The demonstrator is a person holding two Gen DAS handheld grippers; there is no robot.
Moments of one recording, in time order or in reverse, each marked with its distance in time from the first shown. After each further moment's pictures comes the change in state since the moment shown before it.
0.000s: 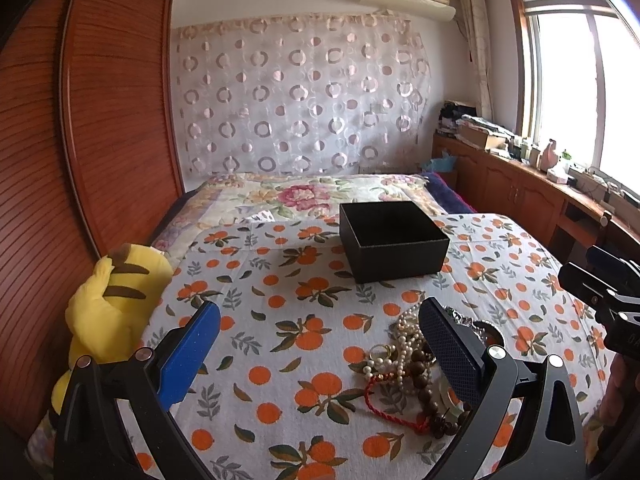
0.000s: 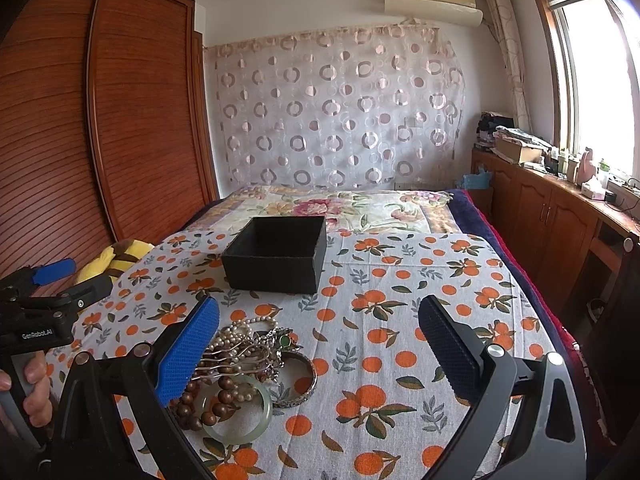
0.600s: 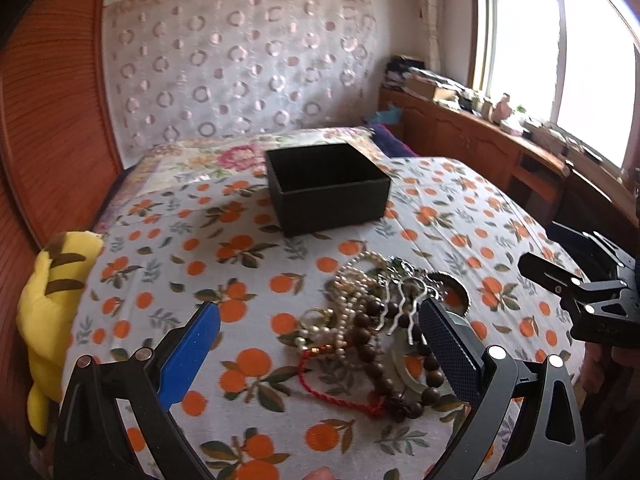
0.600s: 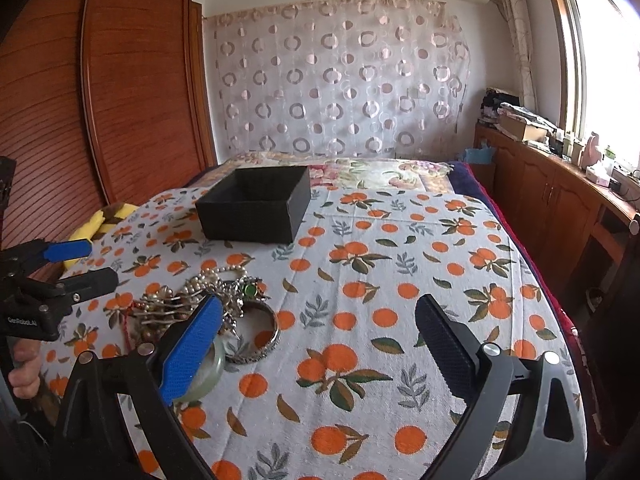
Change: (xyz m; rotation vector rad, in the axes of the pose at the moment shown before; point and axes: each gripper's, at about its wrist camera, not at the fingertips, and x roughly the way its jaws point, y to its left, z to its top) left arm 0.043 -0.034 -0.020 0.100 0.161 -0.200; right arm 0.026 -0.033 -0.030 -0.026 0.115 0.005
